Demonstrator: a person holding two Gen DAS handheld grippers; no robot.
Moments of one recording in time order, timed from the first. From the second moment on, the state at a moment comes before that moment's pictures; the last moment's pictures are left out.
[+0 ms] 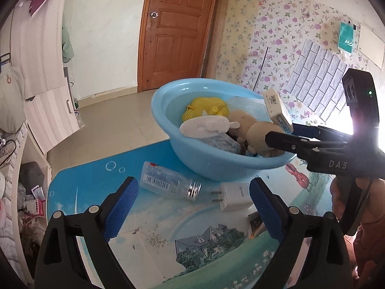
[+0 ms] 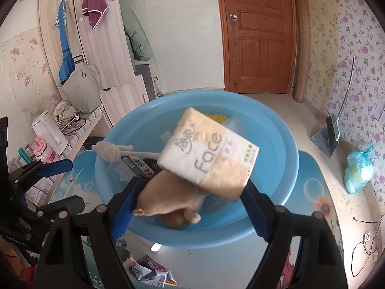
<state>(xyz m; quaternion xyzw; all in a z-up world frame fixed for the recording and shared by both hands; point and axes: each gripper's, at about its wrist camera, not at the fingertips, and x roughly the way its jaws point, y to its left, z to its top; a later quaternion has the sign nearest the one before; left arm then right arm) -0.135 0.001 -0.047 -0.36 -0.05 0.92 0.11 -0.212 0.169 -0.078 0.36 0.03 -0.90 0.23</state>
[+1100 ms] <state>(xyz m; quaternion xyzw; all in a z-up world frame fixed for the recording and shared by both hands) -0.070 -0.008 -0.073 -0.39 -0.04 0.91 0.09 -0.134 0.179 -0.102 0.39 0.01 -0.89 0.23</state>
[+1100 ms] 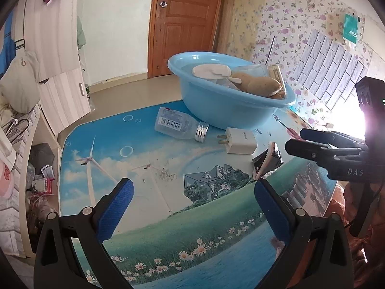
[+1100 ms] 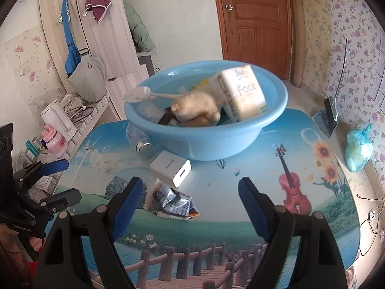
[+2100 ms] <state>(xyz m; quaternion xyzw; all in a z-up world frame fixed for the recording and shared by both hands) -0.198 -0.001 -0.112 -0.44 0.04 0.89 0.14 -0.162 0.202 -0.142 0.45 -0.04 -0.86 0.24</state>
